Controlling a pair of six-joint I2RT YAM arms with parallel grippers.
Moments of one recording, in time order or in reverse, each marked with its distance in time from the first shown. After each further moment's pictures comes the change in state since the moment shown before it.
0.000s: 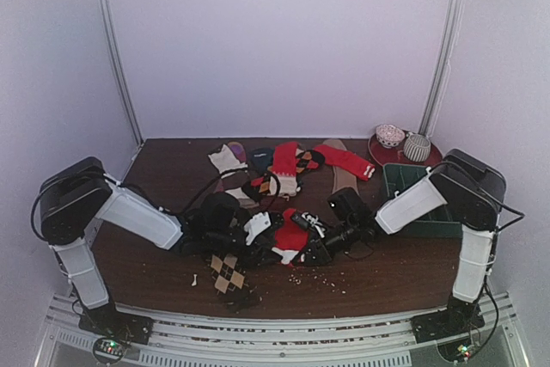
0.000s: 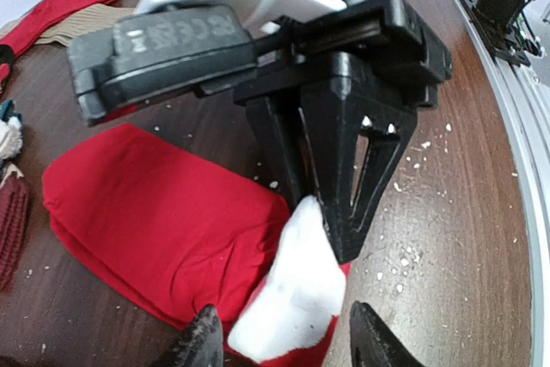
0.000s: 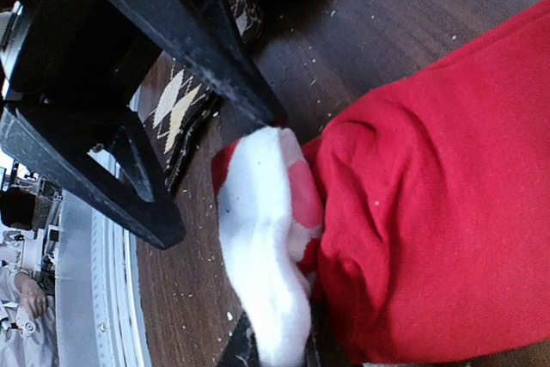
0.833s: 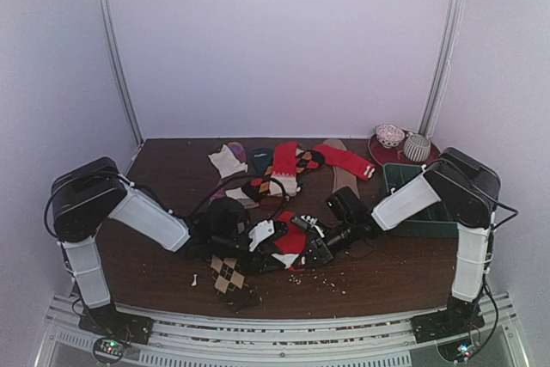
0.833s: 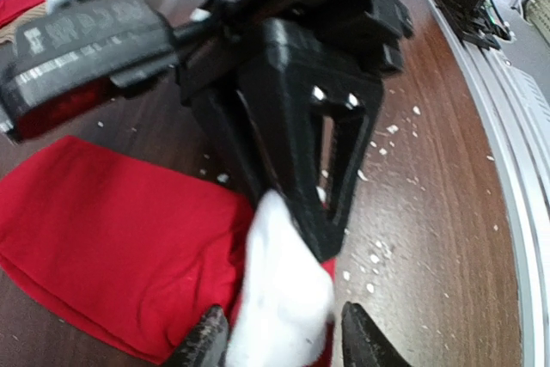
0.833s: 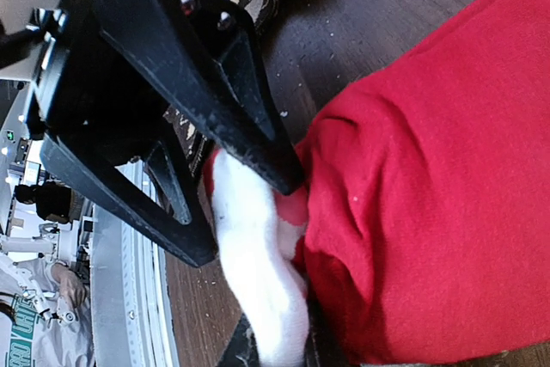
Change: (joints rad) left arm -0.010 0.085 0.020 0.029 0.102 0.004; right arm -0.022 0.046 0.052 -0.101 -0.125 -0.002
